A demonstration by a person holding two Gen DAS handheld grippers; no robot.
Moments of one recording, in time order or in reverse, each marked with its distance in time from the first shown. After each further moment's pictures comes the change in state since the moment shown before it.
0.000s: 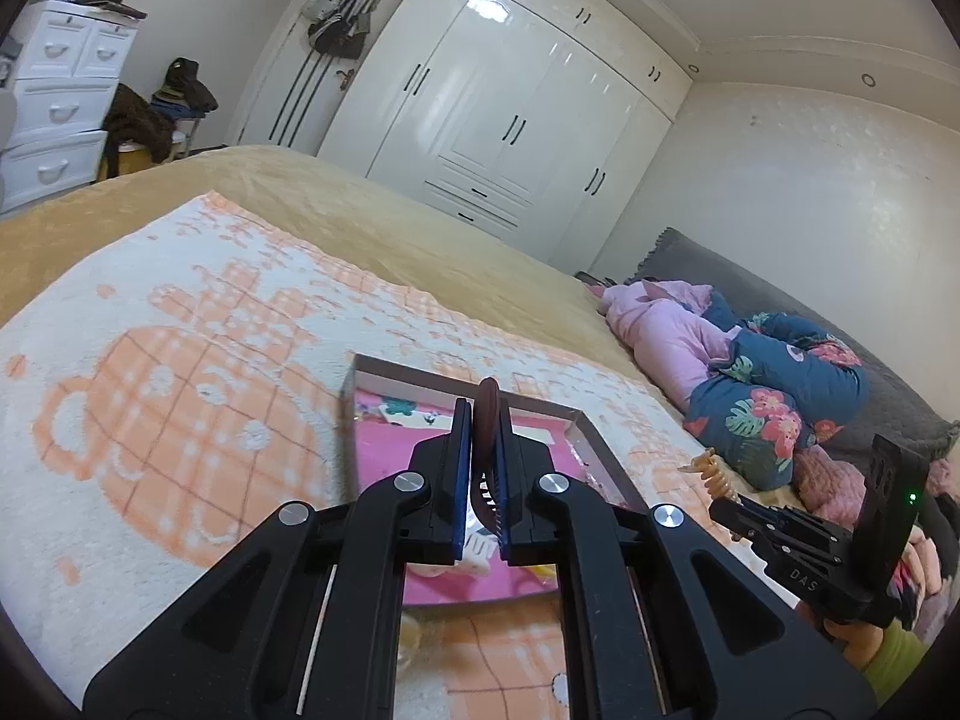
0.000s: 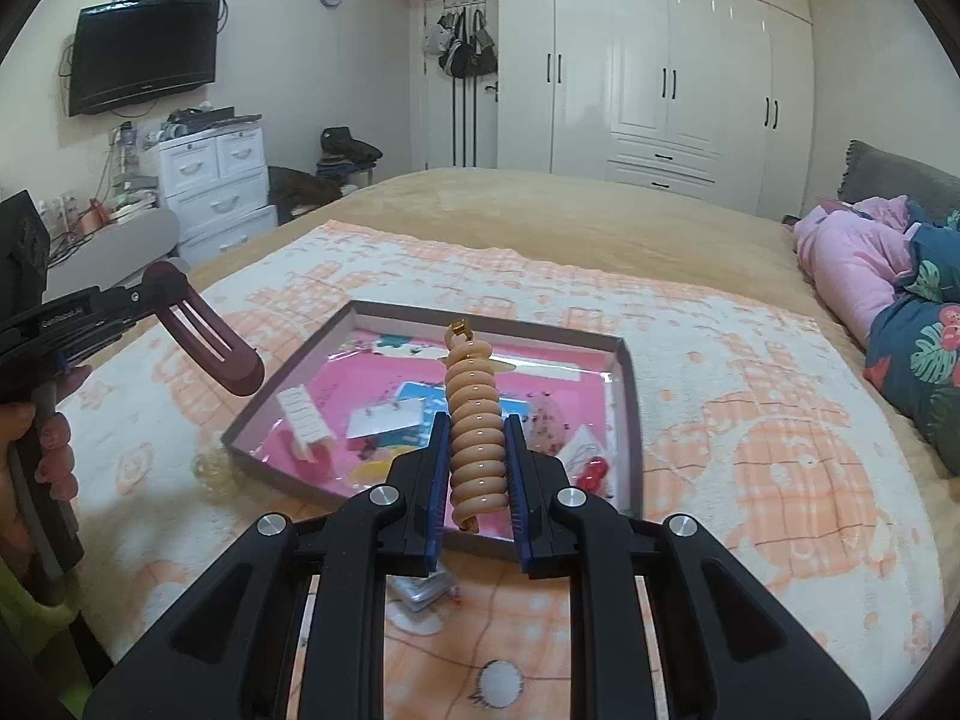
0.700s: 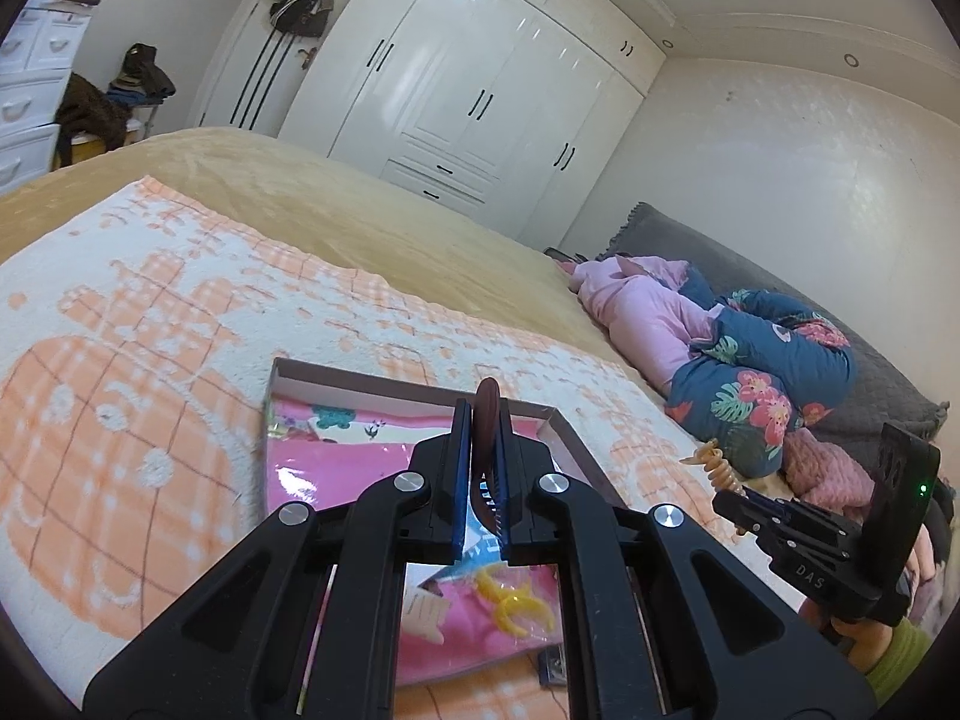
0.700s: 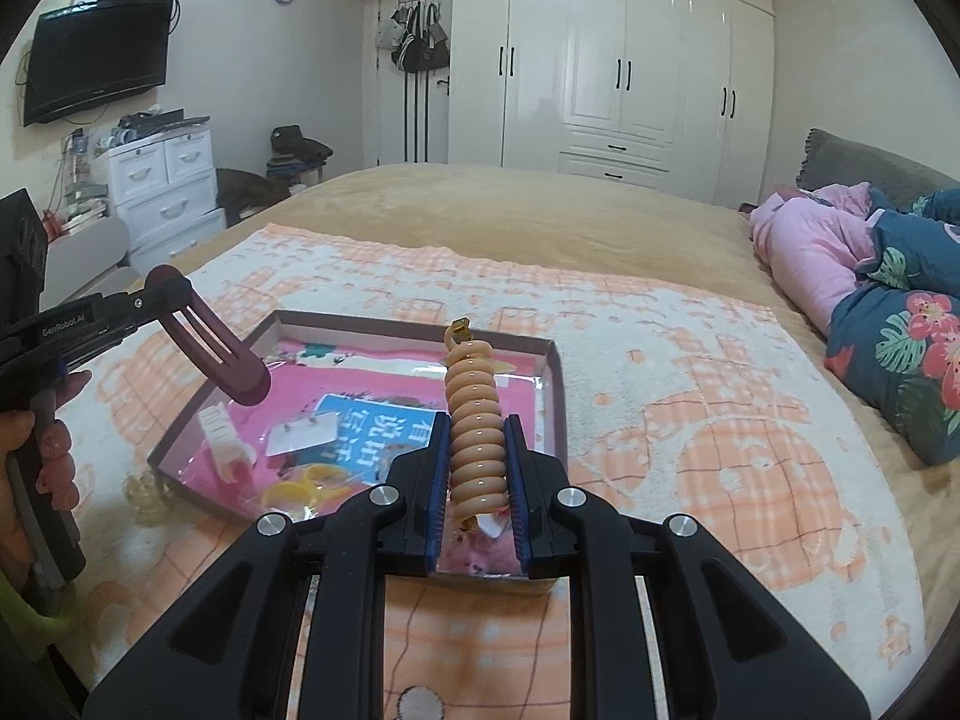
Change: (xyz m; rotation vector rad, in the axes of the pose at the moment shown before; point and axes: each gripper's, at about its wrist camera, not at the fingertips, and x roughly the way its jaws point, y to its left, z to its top) left arm 0.069 -0.015 0.006 0.030 0.053 -0.077; right arm 0.019 -0.033 0.009 0.032 0.018 -0.106
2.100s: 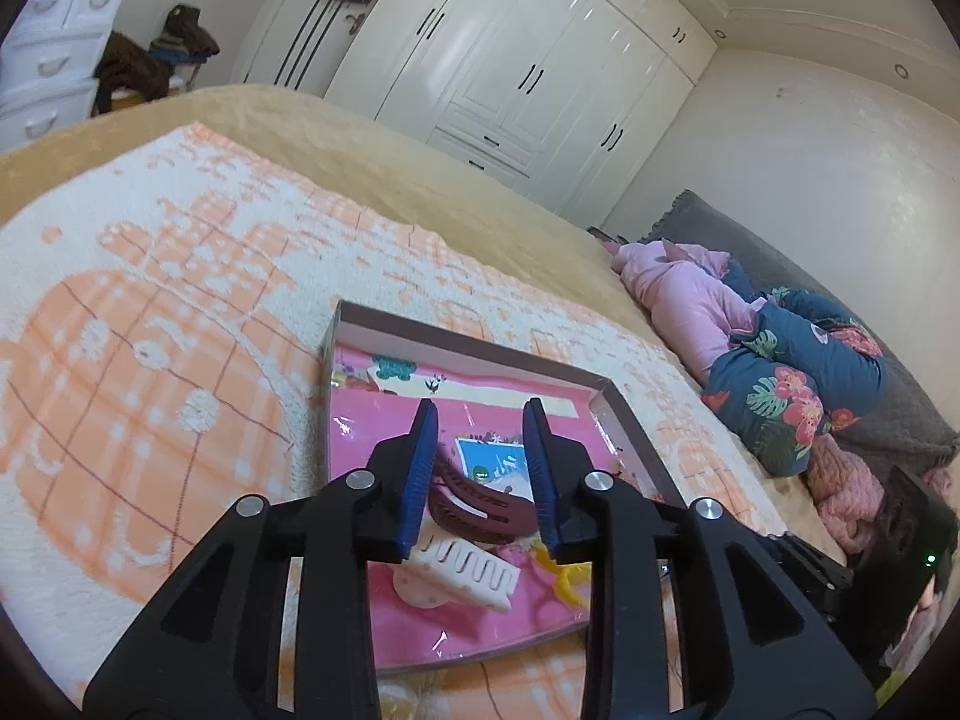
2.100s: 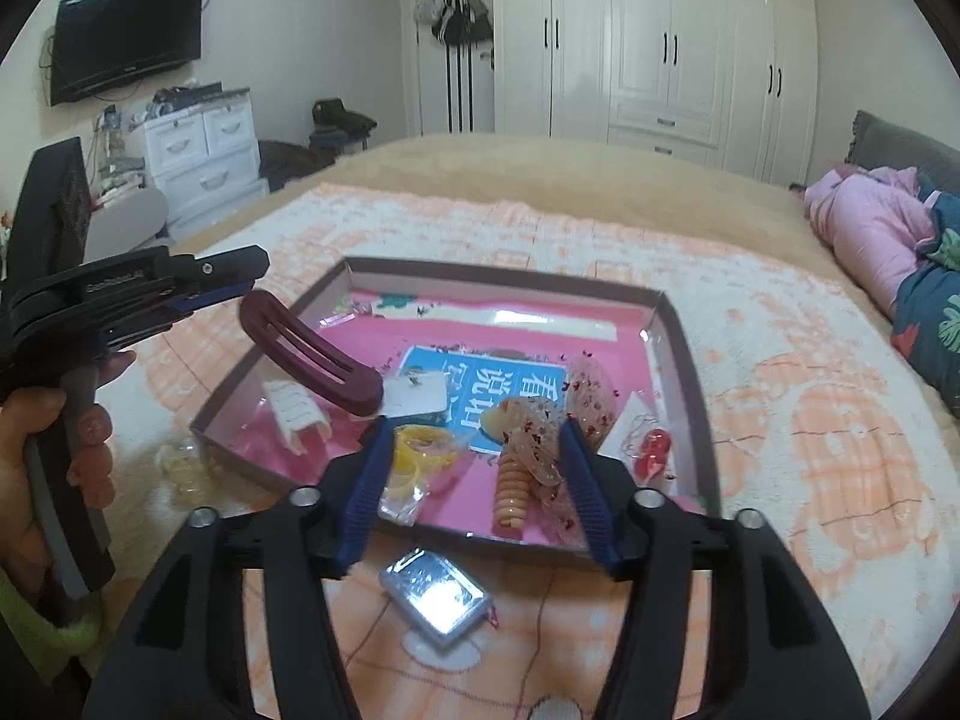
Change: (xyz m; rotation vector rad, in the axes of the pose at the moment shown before) left arm 0.000 0.029 -0.014 -0.068 0.064 0.091; right arm 0.021 0.057 -0.026 -0.012 0.037 0.120
